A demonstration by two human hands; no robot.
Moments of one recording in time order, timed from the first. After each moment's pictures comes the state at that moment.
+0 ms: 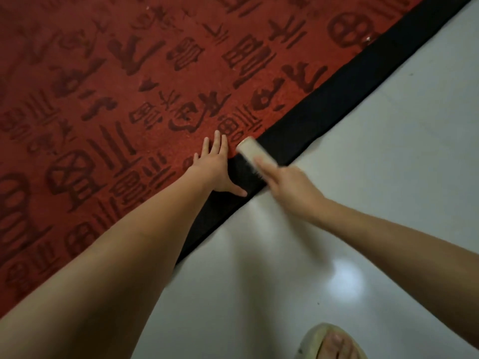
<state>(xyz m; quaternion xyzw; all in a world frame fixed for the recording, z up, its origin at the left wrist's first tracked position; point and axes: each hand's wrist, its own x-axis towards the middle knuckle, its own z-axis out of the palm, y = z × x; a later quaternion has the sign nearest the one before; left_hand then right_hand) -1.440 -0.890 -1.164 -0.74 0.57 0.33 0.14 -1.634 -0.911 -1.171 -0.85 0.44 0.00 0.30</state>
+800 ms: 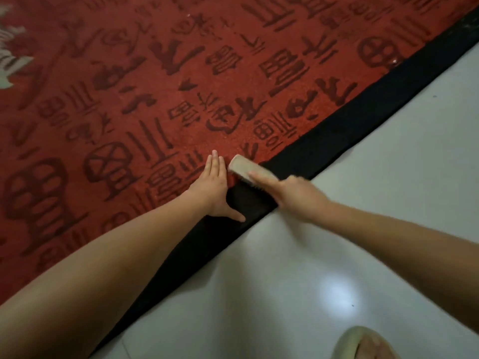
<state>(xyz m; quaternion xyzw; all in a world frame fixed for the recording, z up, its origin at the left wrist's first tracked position) -1.381 -0.814 -1.170 -0.72 0.61 0.29 0.17 -1.576 -0.883 -1.170 -0.90 0.37 0.09 0.20</state>
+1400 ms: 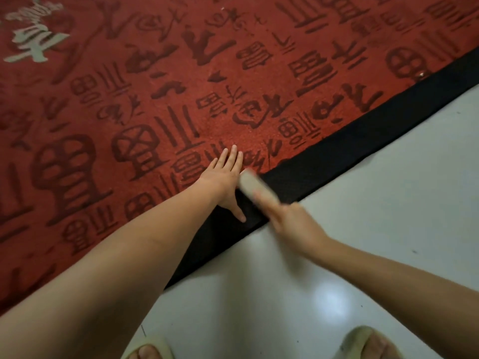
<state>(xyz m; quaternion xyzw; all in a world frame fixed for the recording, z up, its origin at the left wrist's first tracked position) -1.358 -0.796 -1.165 -0.71 0.62 0.26 0.19 -1.559 -0.814 -1.173 -0.88 0.37 0.06 0.28</state>
